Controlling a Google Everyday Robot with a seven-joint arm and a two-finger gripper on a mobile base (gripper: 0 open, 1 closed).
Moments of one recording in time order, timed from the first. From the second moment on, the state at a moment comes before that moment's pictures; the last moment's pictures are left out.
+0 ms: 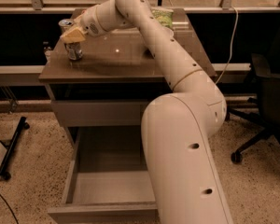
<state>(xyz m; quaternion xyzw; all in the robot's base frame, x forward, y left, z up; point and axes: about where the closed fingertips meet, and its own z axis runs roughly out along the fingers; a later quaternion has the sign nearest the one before) 0.804 0.227 0.908 -0.57 0.61 0.30 0.46</state>
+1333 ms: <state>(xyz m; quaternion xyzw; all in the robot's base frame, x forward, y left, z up) 0.723 0.127 0.950 -0.55 0.60 0.28 0.50</state>
